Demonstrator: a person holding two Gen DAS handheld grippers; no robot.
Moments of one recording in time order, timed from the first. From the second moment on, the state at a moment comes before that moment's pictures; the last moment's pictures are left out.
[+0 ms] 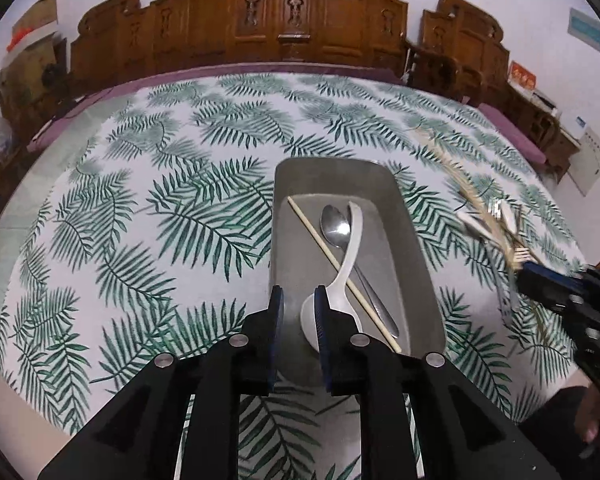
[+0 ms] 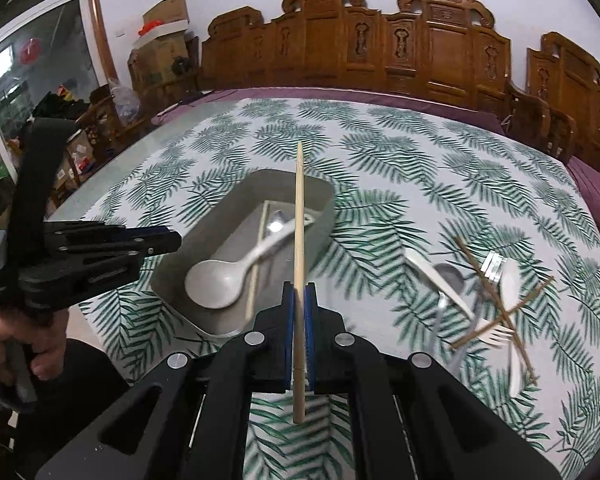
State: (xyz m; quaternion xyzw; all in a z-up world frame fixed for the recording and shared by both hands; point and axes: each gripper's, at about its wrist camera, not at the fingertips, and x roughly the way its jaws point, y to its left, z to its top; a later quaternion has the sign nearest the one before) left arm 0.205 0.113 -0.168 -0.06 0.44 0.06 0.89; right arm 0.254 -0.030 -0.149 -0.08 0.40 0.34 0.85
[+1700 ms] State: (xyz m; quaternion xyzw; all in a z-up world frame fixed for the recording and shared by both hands) left arm 0.174 0.066 -0.115 -0.03 0.39 0.00 0.92; right arm 0.290 -0.082 -0.121 -0.04 0.38 0.32 0.87
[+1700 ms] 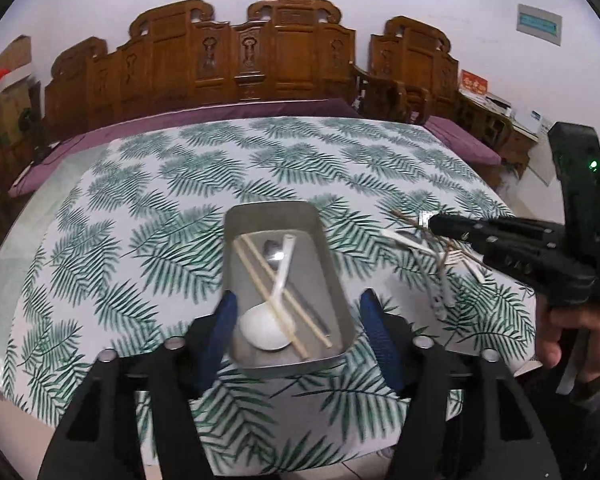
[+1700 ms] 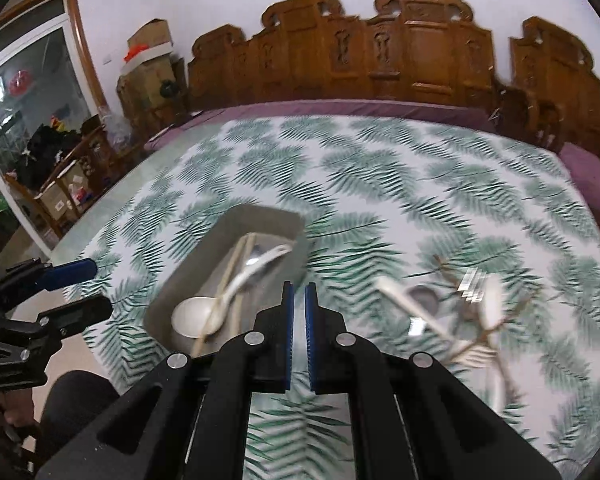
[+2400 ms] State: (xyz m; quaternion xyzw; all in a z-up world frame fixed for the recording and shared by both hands) left arm 0.222 -0.006 -0.145 0.00 0.41 -0.06 0.91; right arm 0.351 -0.201 -0.181 -0.05 0.41 0.22 0.88
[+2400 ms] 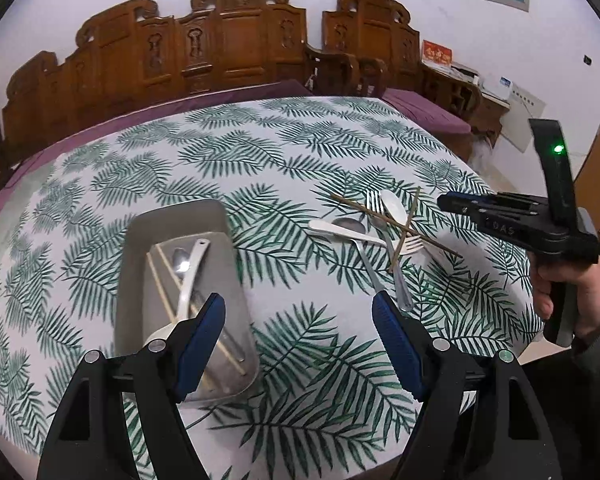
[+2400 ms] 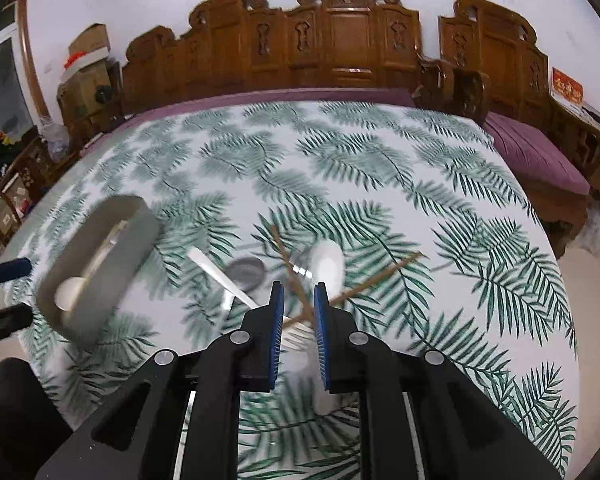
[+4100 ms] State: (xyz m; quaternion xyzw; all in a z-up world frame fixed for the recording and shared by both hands) left arm 0.319 -0.097 -0.201 0.04 0.45 -0.14 0.88; right arm 0.396 -0.262 -0.216 -0.01 0.44 0.19 0.88
